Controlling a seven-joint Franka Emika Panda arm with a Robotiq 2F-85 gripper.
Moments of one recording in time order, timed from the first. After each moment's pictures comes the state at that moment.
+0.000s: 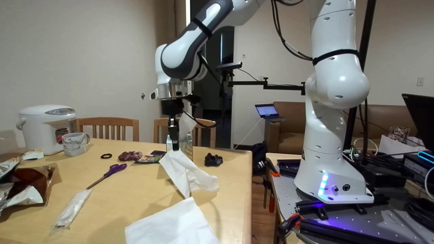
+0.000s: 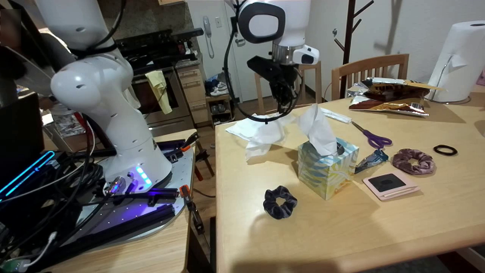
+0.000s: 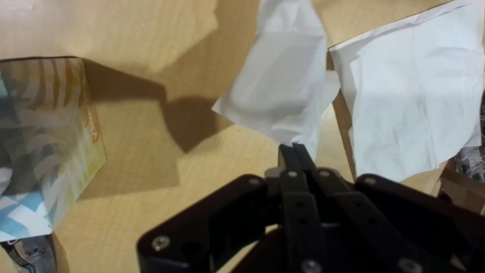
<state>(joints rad) -0.04 0.13 0.02 -2.31 0.20 2.32 -0.44</state>
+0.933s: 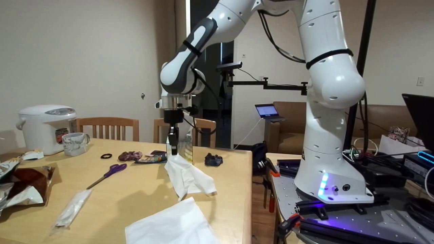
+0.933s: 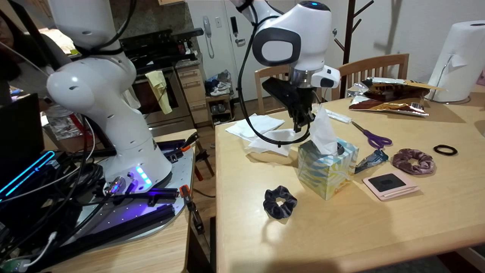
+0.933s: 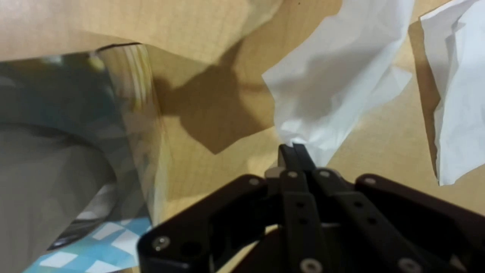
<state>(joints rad) -0.15 0.29 0.01 -2.23 0.25 2.43 -0.55</state>
